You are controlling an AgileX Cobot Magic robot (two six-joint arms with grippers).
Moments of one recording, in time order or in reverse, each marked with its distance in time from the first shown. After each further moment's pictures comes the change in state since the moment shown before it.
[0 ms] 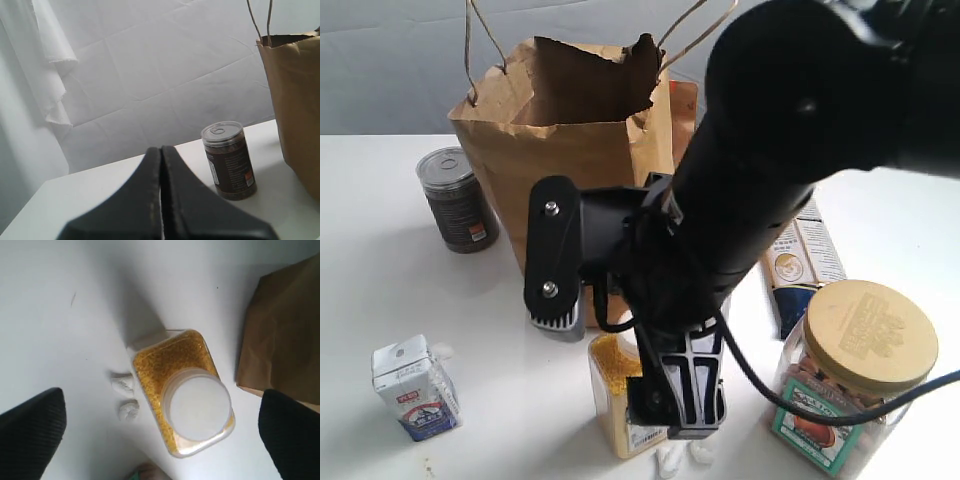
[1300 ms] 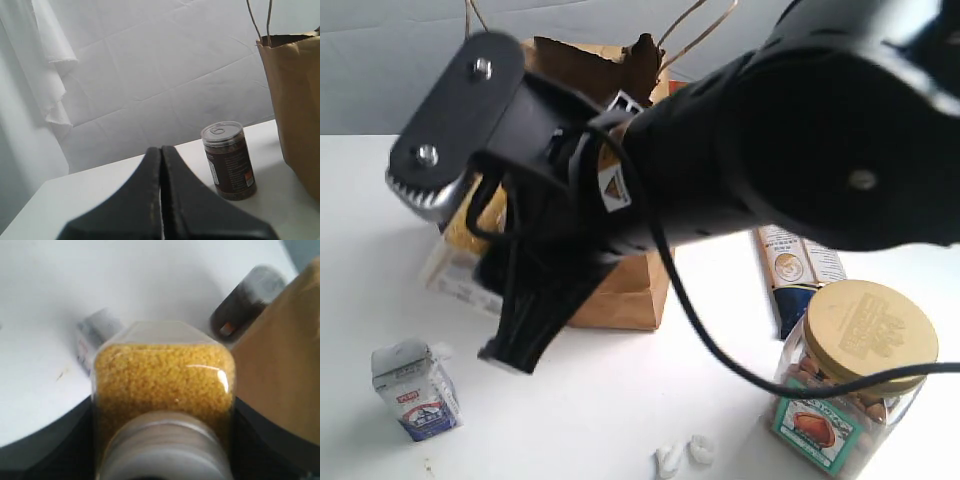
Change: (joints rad) left arm 0.000 0.000 0.000 0.000 0.000 0.000; right arm 0.119 -0.090 0.040 -0.171 -0.505 0.525
